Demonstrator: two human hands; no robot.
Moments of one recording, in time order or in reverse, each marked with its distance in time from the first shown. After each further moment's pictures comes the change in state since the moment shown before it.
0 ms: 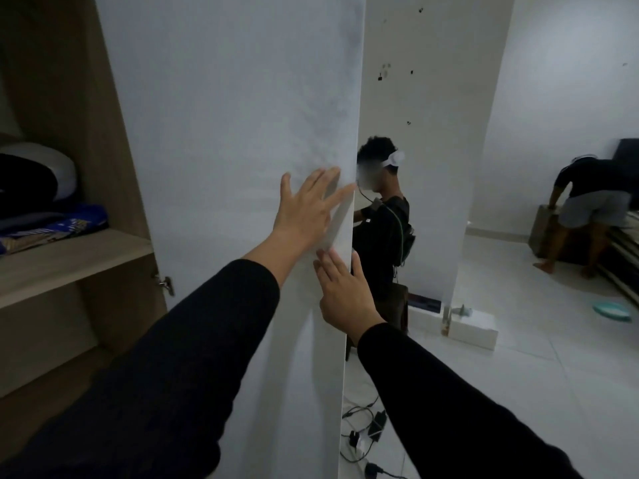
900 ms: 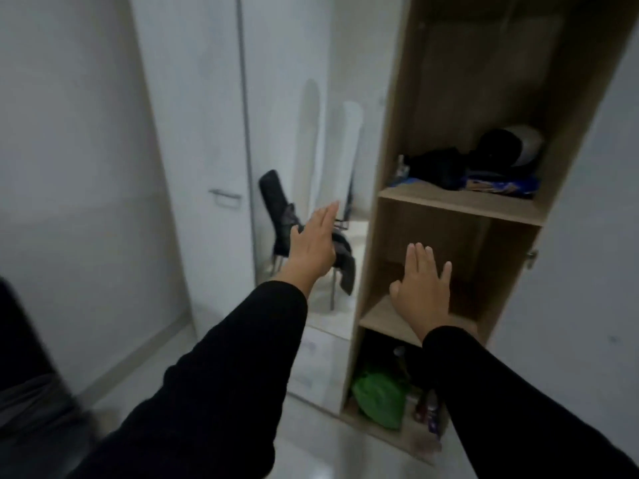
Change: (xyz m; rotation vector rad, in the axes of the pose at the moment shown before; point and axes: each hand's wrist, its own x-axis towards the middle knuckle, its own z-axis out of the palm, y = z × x) left_hand -0.368 0.027 -0.224 0.420 -0.213 -1.467; right_hand -0.114 -0.187 -0.098 0.763 0.105 -0.848
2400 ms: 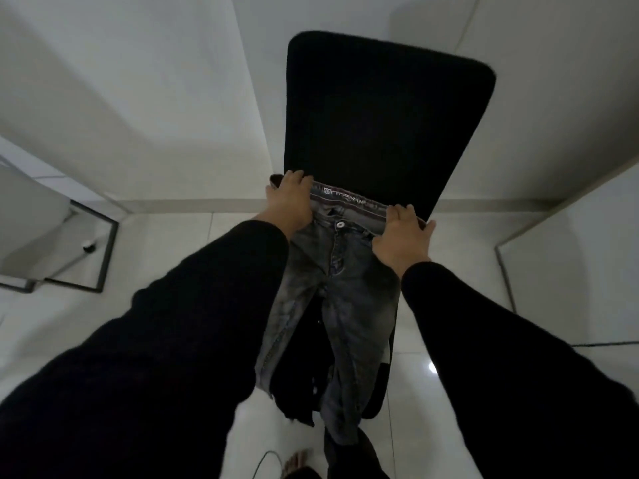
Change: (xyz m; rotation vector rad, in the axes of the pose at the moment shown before) left_hand -0.367 -0.657 -0.116 0.287 -0.377 -1.363; right_hand -0.150 -0.720 0.280 0.084 -0.697 -1.114
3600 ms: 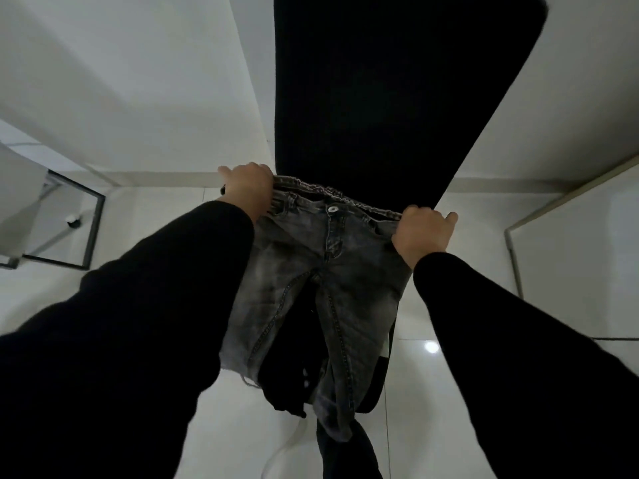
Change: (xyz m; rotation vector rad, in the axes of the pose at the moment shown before) left_hand 0.026 -0.042 0.037 0.355 -0.024 -0.196; right_hand 0.024 0.028 0.035 -0.179 0.101 0.057
